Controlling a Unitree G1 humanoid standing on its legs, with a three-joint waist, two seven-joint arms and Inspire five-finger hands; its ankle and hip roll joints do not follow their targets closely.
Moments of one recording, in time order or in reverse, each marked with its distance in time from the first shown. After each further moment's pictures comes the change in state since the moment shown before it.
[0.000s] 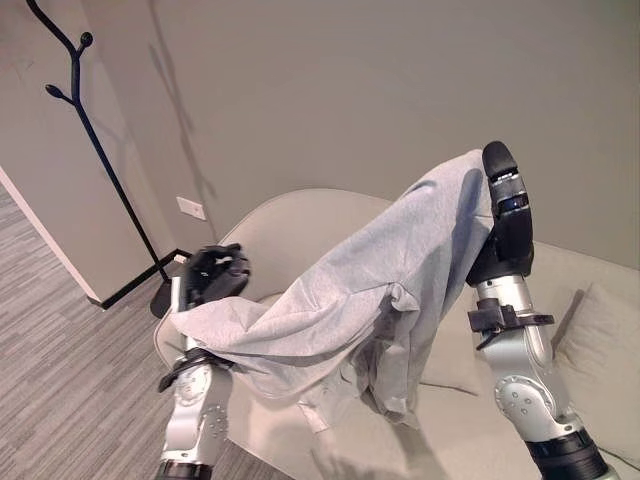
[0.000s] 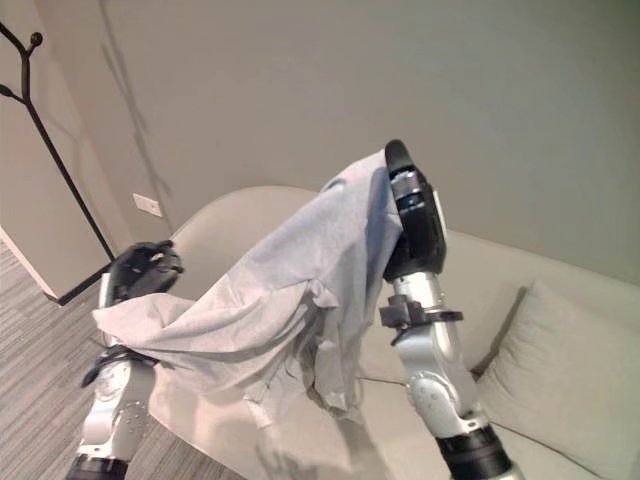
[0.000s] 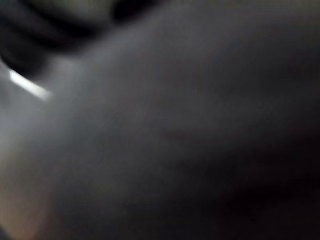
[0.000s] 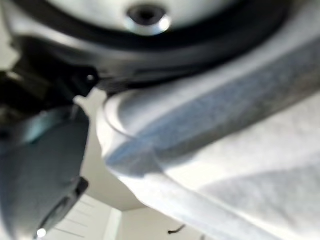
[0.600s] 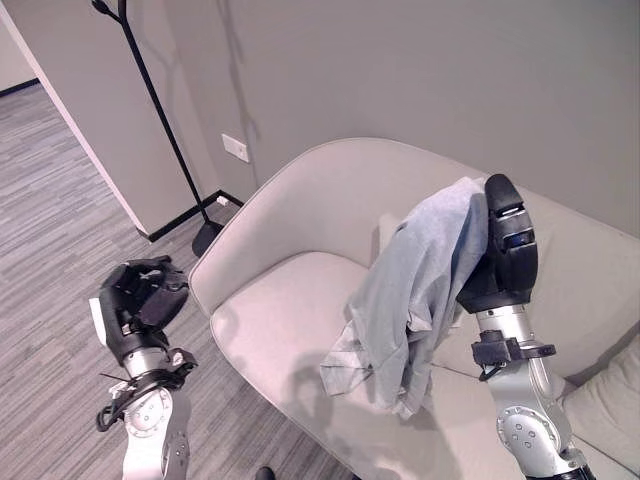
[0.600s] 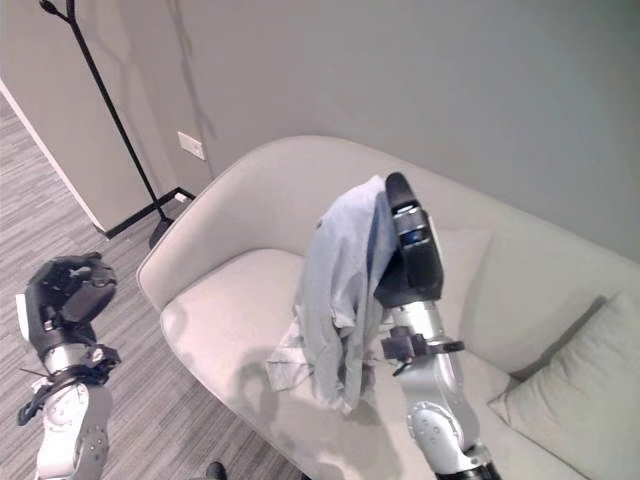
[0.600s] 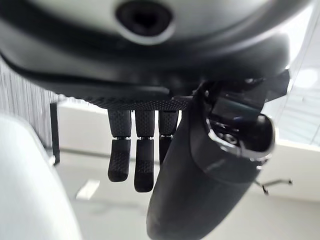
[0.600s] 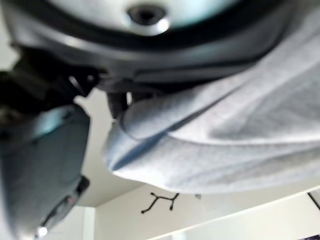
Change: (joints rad) left arm 0.087 0.021 0.052 -0.051 0.147 -0.057 0.098; right arm 0.106 0.063 0.006 -0.065 -0.001 0.006 0.095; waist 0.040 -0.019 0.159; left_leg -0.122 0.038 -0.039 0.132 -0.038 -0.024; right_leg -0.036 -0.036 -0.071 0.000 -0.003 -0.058
